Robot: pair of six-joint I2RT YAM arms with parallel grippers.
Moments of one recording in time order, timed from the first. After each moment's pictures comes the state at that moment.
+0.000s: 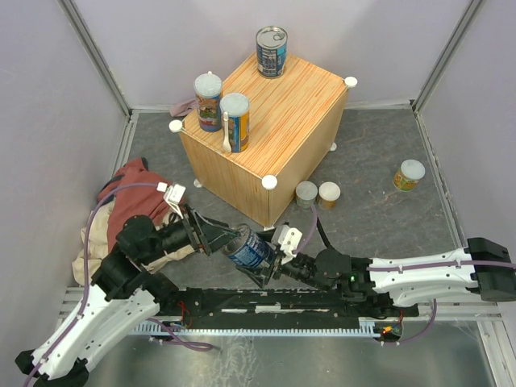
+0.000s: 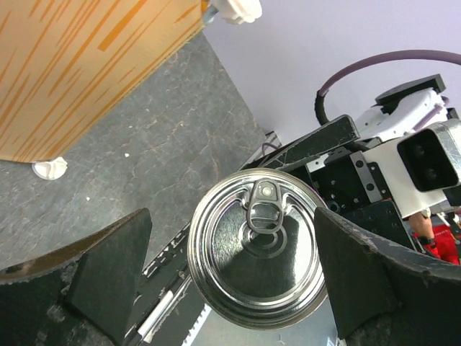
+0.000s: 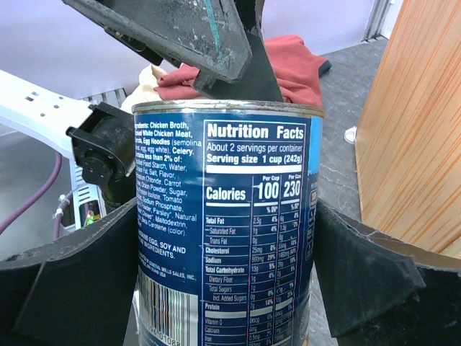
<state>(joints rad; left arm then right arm) -0.67 0.38 0.63 -0.35 0.35 -0.80 1.52 1.06 0.54 0.59 0.36 0.01</state>
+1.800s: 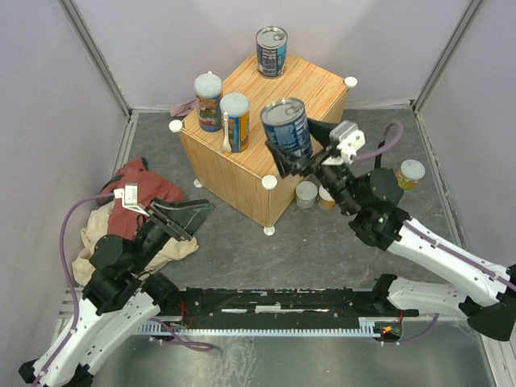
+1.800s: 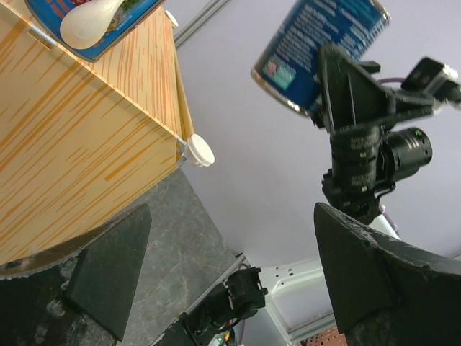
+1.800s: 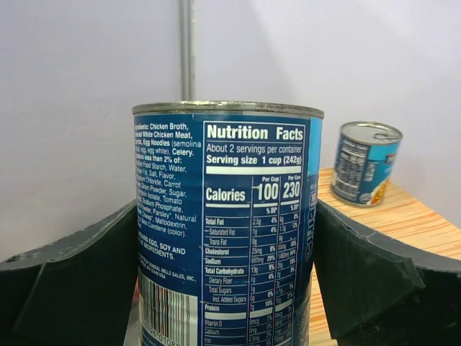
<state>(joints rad) -0.67 0.24 0.62 -0.14 0.03 -0.94 0.96 1.03 1.03 0.46 0.20 -0.17</state>
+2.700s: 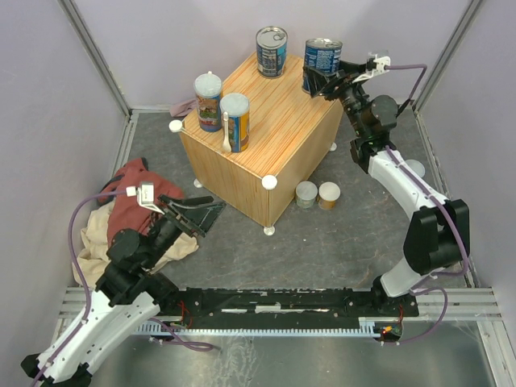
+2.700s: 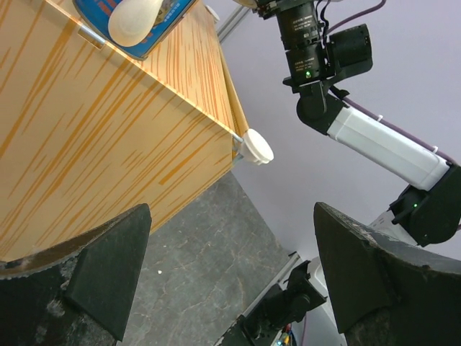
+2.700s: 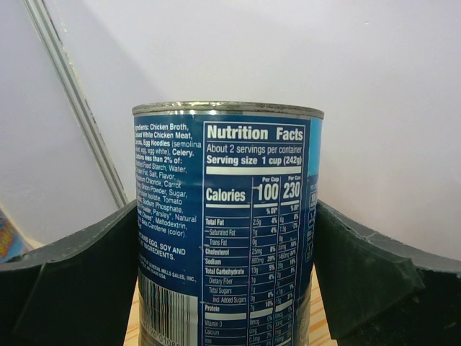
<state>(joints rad) -0.67 0.28 0.52 -0.04 0.00 -0.78 0.26 1.60 1.30 0.81 -0.20 0.35</state>
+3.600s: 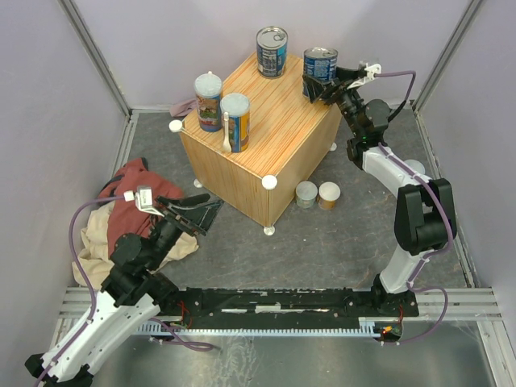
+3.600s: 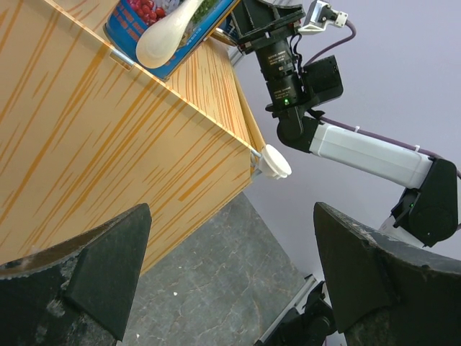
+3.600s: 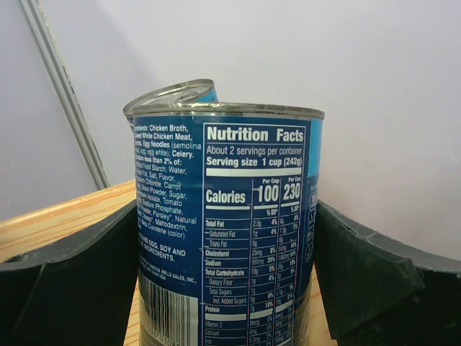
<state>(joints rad) -0.67 0.25 0.44 0.06 -0.07 -0.74 0.21 1.76 1.30 0.96 -0.29 0.31</state>
